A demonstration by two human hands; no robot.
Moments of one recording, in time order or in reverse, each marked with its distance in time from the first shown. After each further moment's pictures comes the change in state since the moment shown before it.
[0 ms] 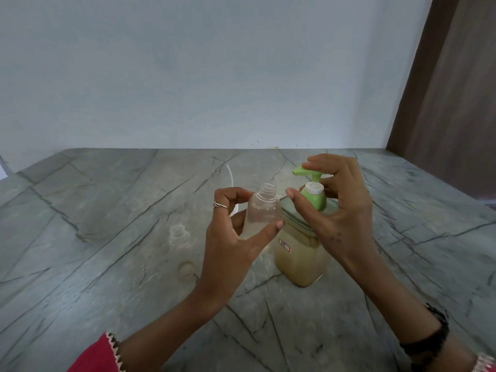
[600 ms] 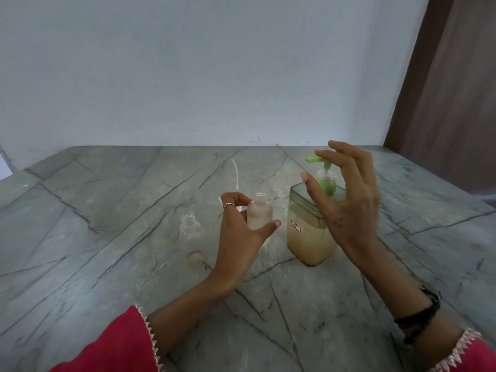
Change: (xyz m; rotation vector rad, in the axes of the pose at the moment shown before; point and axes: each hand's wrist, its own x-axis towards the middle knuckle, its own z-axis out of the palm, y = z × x) left_hand 0.001 -0.030 0.003 0.133 0.042 -0.166; right_hand 0.000 0.004 -0.001 -0.257 0.137 -0.064
